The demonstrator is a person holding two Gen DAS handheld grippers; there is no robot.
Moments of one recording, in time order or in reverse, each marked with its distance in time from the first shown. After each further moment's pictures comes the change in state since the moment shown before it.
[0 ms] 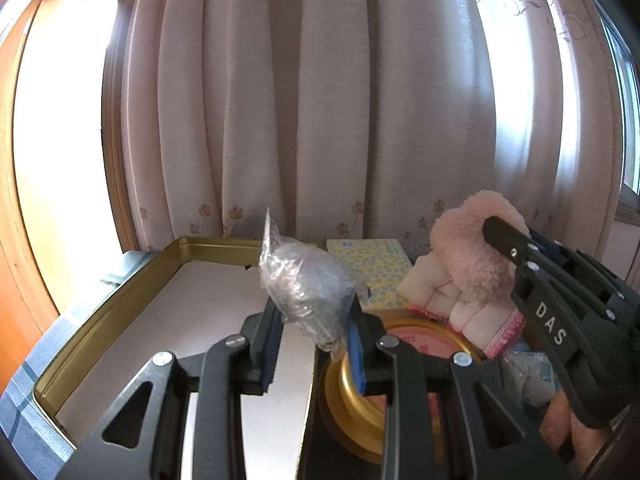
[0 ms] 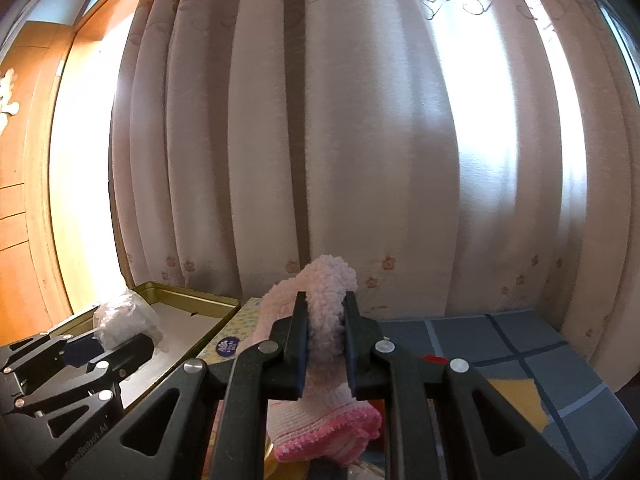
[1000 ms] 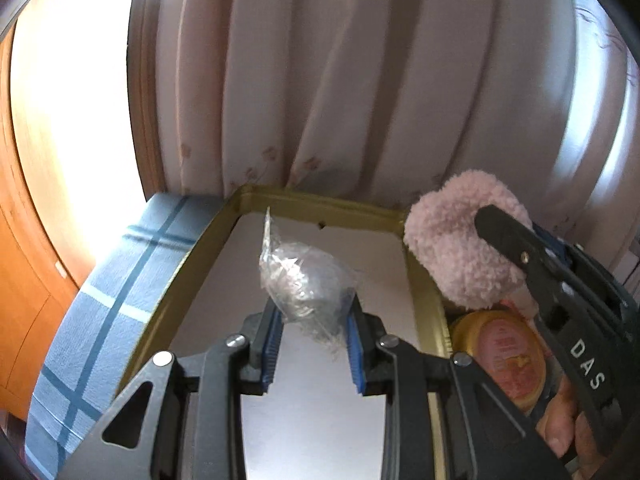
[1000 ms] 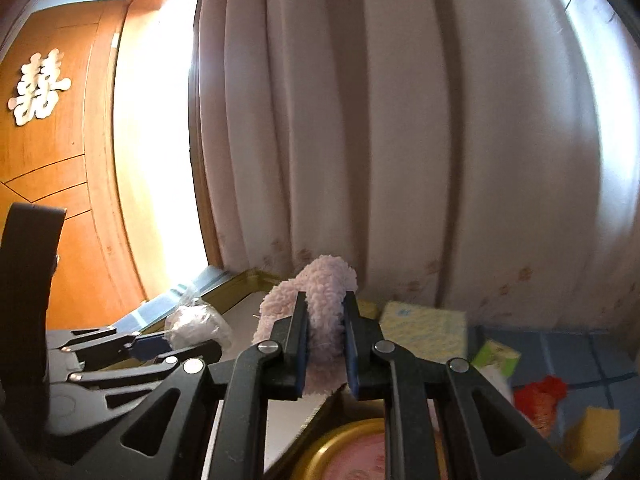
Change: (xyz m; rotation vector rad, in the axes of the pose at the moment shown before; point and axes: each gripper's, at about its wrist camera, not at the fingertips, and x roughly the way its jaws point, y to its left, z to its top) left arm 0.034 0.111 0.026 -0.127 0.291 -0.009; right arm 0.044 0.091 0.030 -0.064 0.171 0.292
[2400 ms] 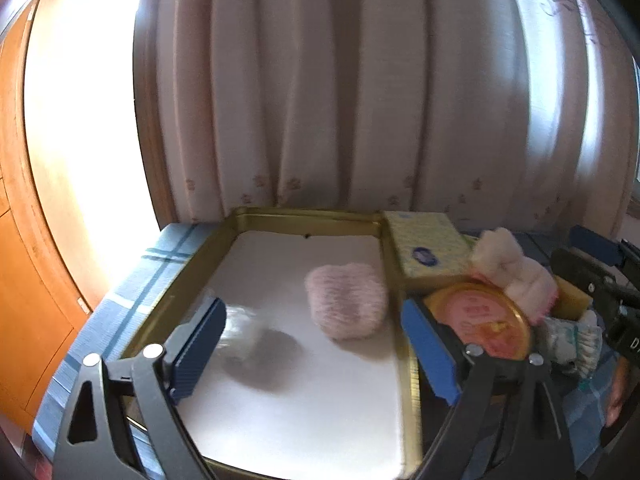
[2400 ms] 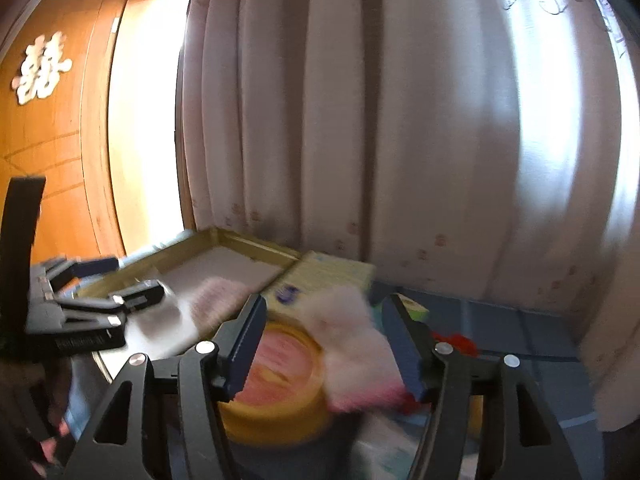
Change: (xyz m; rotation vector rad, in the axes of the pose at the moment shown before) left arm -0.042 -0.047 -0.050 0.114 -0.171 0.067; right arm -0.096 -0.063 -0.039 -0.083 0.044 -0.079
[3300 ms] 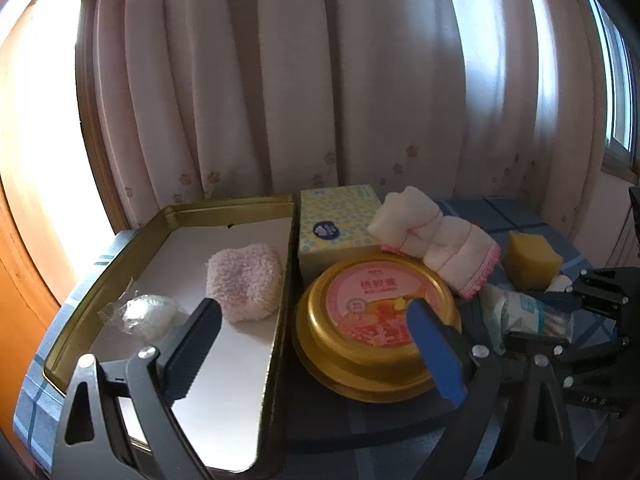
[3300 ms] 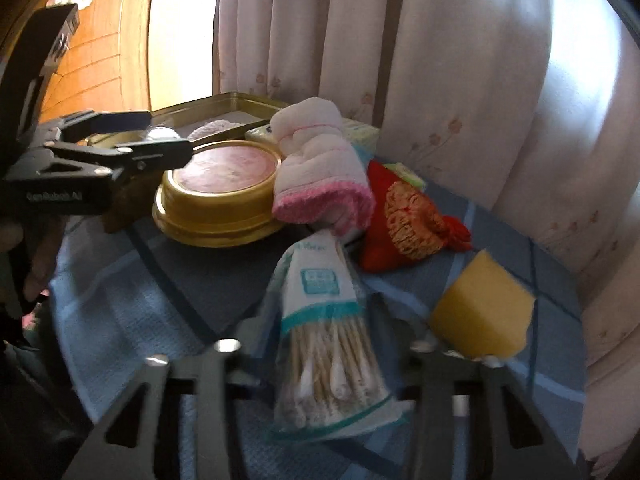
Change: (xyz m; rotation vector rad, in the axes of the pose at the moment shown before) left arm 0.000 -0.077 -0.018 0.106 0.028 -0.059; right arm 0.005 -0.054 -0.081 -0.170 0.317 0.154
